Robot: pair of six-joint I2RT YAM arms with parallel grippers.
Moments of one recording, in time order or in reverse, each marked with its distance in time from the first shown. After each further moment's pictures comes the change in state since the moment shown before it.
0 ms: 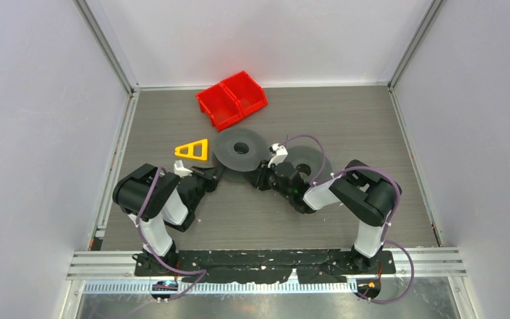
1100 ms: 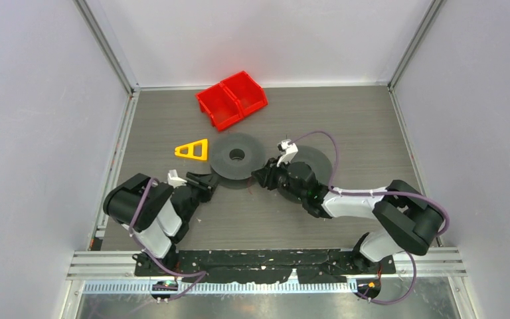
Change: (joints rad) left arm -0.001 -0.100 -0.145 -0.003 -0.019 0.022; right arm 0.025 -0.335 -0.083 -0.186 0.026 -0.102
